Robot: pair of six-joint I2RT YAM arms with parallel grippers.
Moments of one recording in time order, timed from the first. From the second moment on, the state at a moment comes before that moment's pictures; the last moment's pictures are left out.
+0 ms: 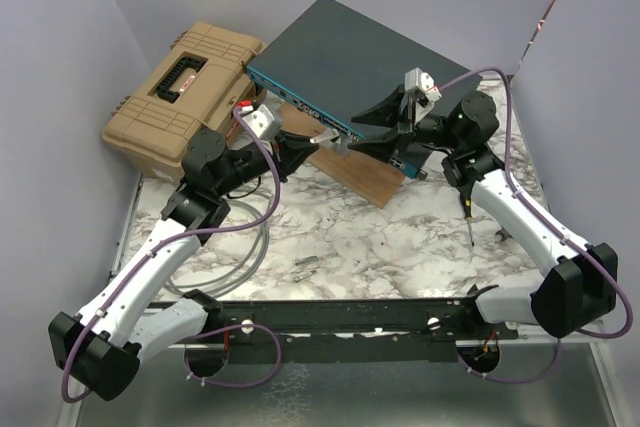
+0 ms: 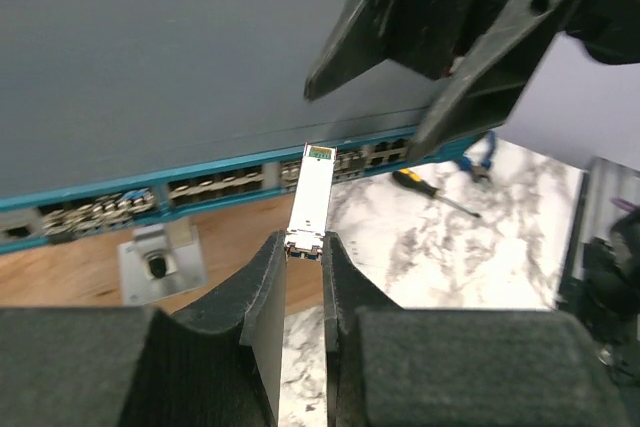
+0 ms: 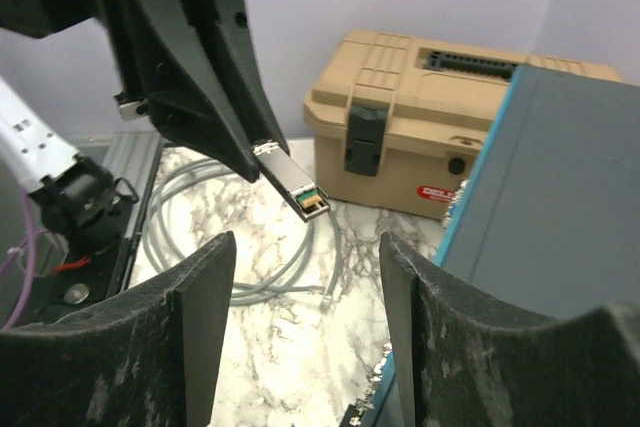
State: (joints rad) left arm -0.51 1.01 0.96 0.13 0.55 -0.10; right arm 0.40 1.32 1.08 0.51 -1.06 0.14
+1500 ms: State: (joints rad) left arm -0.51 0.94 0.69 0.30 0.13 -0.06; right arm -0.16 1.28 1.25 -0.10 -0.21 0.57
